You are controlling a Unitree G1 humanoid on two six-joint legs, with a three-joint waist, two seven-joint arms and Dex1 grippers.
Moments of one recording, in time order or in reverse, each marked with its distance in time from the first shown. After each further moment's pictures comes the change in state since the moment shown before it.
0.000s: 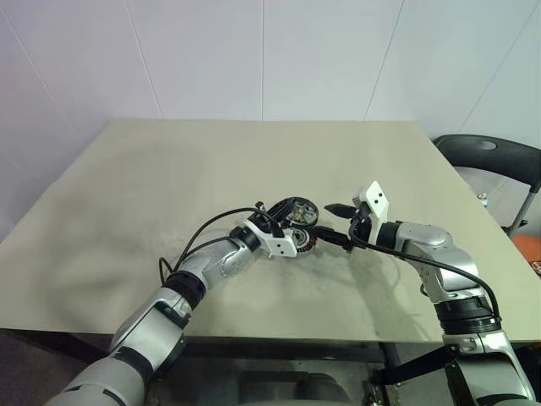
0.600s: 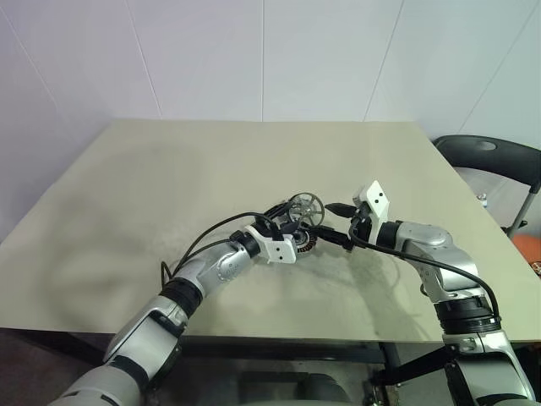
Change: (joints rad) left arm 0.076 0.042 0.020 -0.137 -0.160 -0.017 -0.313; right arm -0.001 0.001 0.000 0.008 -0.001 -0.015 0.000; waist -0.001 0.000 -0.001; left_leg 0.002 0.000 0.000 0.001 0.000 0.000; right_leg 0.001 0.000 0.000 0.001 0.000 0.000
